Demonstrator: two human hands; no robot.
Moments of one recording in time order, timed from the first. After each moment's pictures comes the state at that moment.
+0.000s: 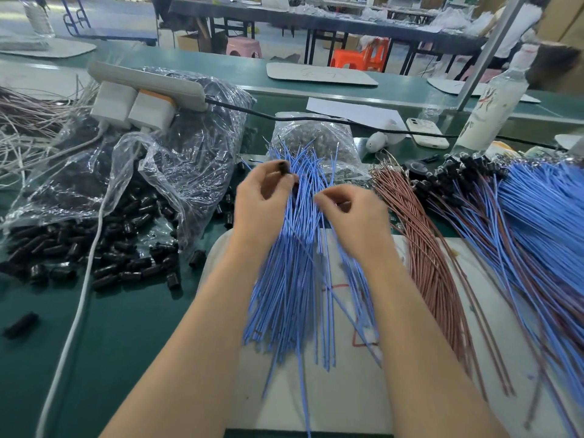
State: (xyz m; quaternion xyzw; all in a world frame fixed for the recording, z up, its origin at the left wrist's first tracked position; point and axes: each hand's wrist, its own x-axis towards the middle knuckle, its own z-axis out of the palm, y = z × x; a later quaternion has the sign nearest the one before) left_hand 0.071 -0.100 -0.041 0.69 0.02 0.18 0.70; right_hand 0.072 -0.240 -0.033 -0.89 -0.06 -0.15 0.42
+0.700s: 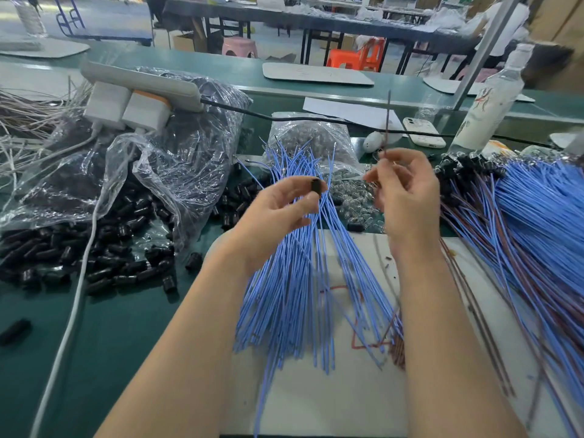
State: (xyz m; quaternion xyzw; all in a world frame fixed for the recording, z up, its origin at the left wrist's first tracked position) left_hand 0.061 -0.098 -0.036 0.67 -0.10 -0.05 0.74; right_hand 0.073 -0.268 -0.015 -0.72 -0.04 -0.23 0.66
